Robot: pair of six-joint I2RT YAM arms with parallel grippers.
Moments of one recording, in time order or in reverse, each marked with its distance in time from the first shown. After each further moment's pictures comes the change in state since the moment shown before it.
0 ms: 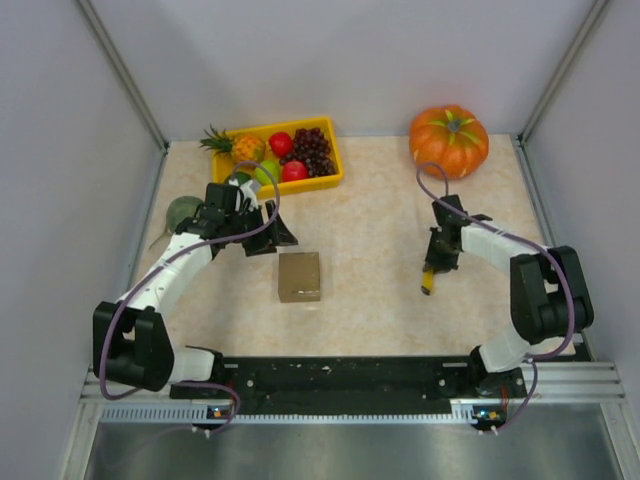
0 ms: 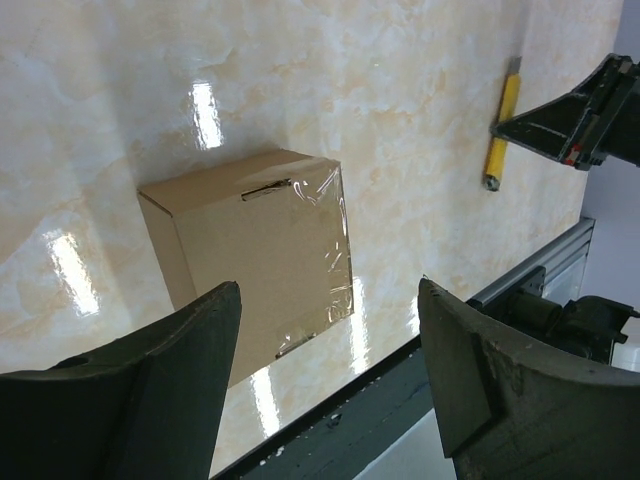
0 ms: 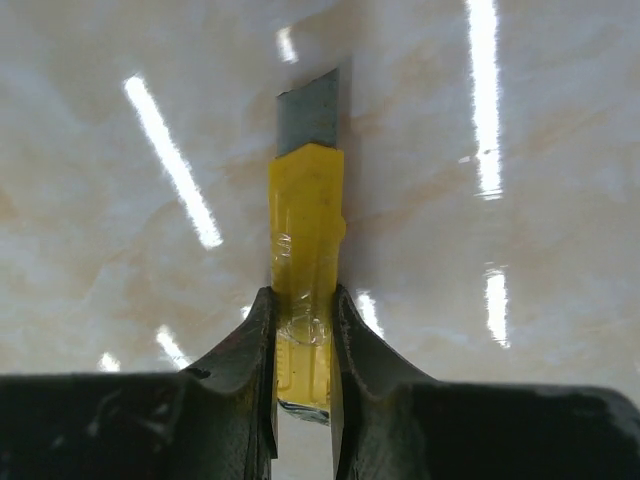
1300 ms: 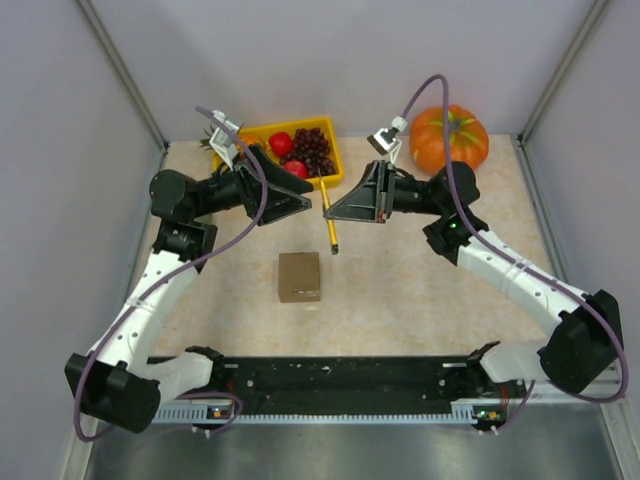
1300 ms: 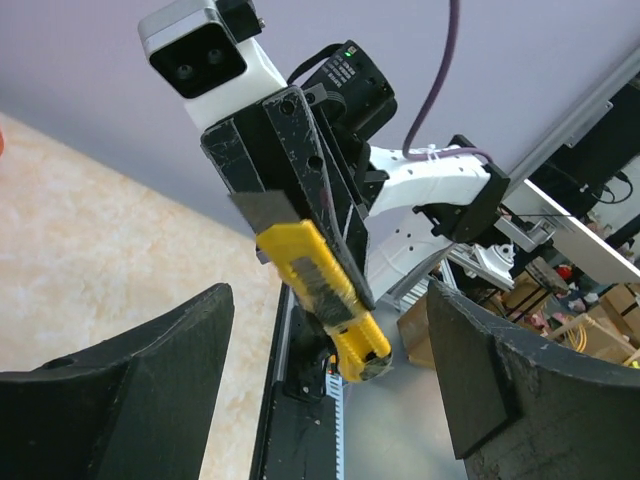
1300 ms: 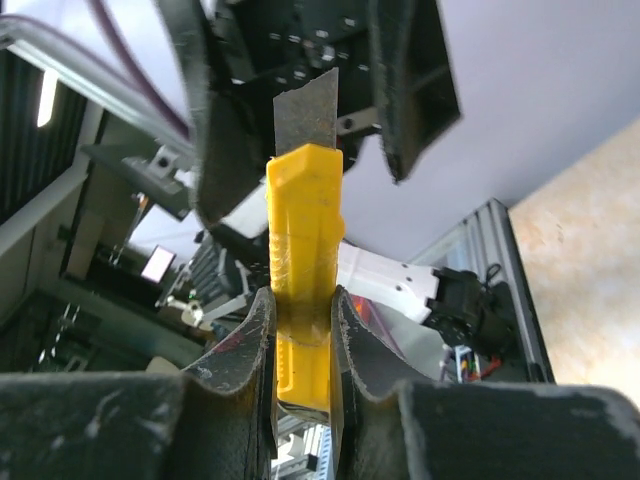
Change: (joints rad) left arm -0.085 -0.196 0.122 1.003 0.564 -0.518; right arm 0.395 -0.262 0.189 1.117 -1.035 0.744
